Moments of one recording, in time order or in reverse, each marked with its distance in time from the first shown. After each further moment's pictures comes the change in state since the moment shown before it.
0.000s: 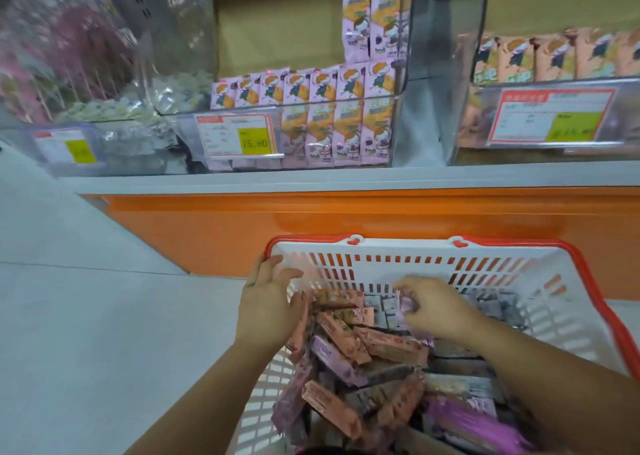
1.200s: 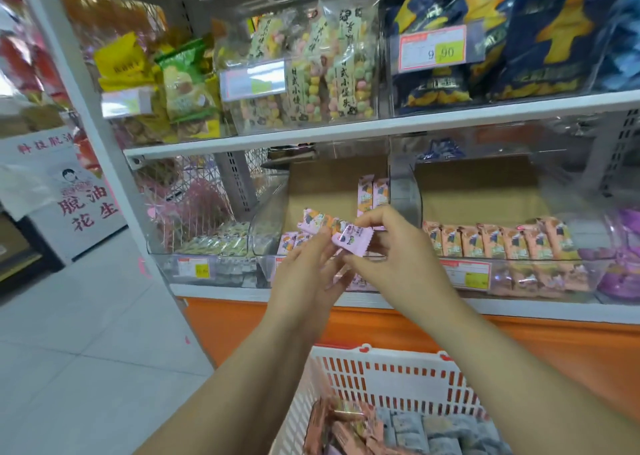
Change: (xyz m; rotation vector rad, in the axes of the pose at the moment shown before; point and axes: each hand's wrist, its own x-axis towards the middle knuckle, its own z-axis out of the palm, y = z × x) left_hand -0.042 0.166 -0.228 -1.697 0.035 -0.074; right_hand -0.146 -0.206 -0.190 0.530 0.715 -0.618
